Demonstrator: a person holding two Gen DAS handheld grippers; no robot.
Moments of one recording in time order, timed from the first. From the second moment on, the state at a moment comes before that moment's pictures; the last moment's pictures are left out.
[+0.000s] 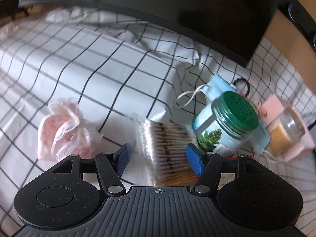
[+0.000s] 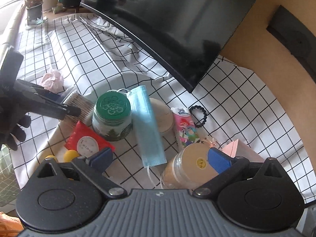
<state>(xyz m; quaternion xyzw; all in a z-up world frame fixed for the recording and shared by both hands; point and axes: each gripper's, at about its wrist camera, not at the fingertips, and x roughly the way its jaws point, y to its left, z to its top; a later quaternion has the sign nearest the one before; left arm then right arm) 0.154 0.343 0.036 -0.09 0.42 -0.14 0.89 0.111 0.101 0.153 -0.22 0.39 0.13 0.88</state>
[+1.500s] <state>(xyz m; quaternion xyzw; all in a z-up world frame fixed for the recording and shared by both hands) 0.092 0.387 0.083 -0.22 0.34 -0.07 0.91 0.138 0.152 0.165 -0.10 0.37 0.28 0.88</state>
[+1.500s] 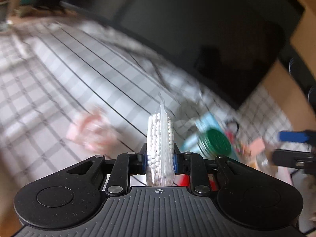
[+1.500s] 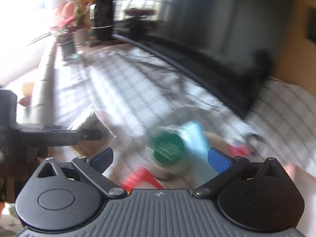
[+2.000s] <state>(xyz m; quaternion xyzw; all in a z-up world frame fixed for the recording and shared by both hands) 0.054 0.510 0.085 -0.28 0.32 0.03 0.90 0.240 0.353 0.055 -0.09 0.54 0.32 0.78</state>
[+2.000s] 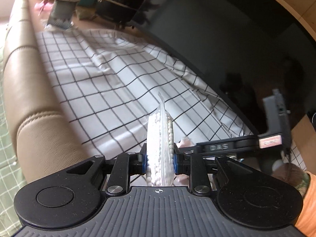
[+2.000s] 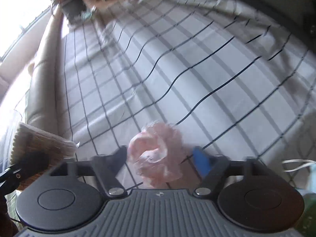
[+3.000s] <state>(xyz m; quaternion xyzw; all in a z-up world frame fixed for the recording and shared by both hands) 0.154 0.231 0.204 -0.23 0.33 -0.24 0.88 0.108 -0.075 0.279 0.05 0.33 0.17 0.93</state>
